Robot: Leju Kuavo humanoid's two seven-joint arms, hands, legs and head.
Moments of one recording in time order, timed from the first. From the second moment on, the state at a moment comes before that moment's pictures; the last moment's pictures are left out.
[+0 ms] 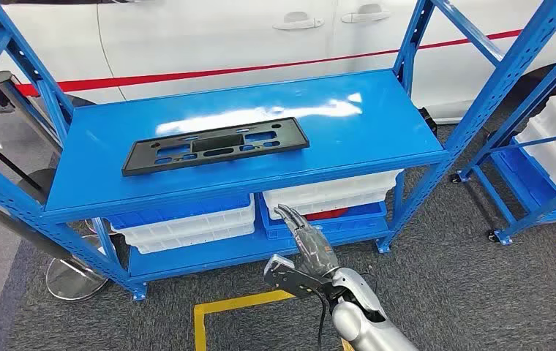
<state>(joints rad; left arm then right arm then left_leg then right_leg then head) -0.11 -0.22 0.66 -0.21 -0.83 0.29 -0.09 -0.19 0.01 0.46 -1.31 0.66 -0.18 -0.14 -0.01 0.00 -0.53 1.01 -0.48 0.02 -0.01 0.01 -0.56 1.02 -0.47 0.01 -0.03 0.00</state>
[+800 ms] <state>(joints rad) -0.09 -0.22 0.67 -0.21 -0.84 0.26 -0.11 -0.20 -0.11 0.50 -1.51 0.74 -0.22 -0.12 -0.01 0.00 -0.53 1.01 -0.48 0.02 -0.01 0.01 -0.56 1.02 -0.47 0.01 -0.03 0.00</state>
